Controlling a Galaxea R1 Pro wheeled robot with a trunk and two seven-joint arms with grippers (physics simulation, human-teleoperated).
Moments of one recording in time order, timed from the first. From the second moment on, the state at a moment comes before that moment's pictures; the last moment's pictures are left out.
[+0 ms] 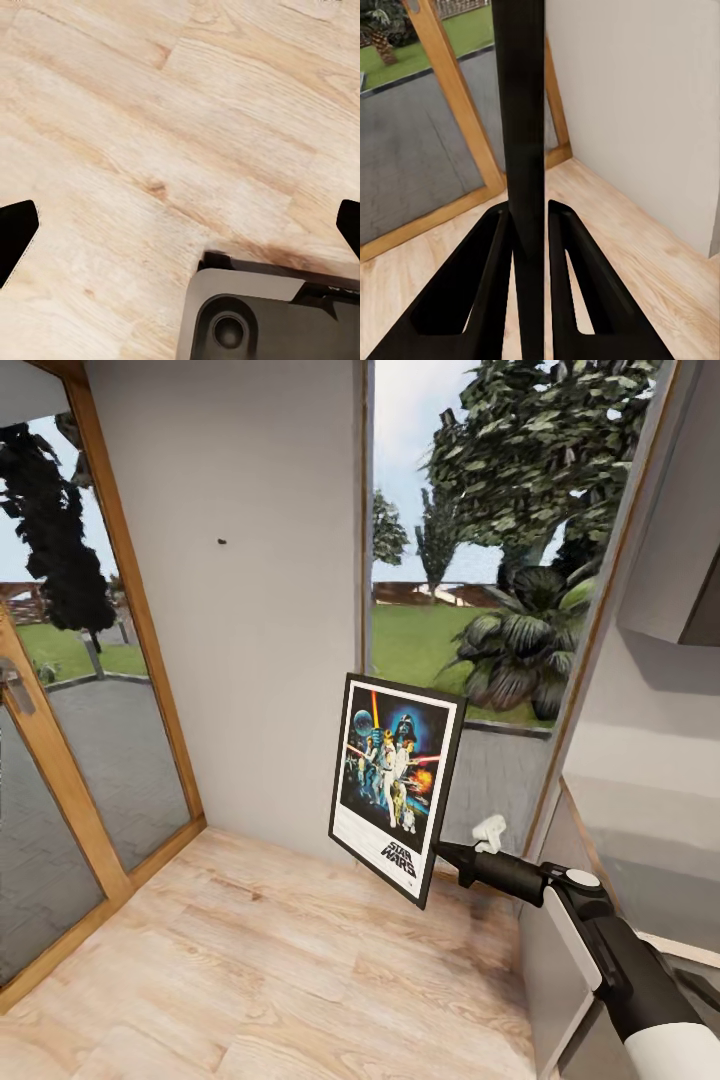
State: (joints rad) left arm 0.05 0.05 0.18 -0.64 0.00 0.00 0.00; right arm -0.51 -0.21 0.07 -1.20 -0.24 0.37 0.82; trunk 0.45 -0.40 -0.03
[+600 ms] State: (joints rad) left arm 0.05 0.05 0.18 -0.64 0.00 0.00 0.00; right arm -0.51 -0.21 0.07 -1.20 -0.24 0.37 0.82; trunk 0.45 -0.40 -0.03
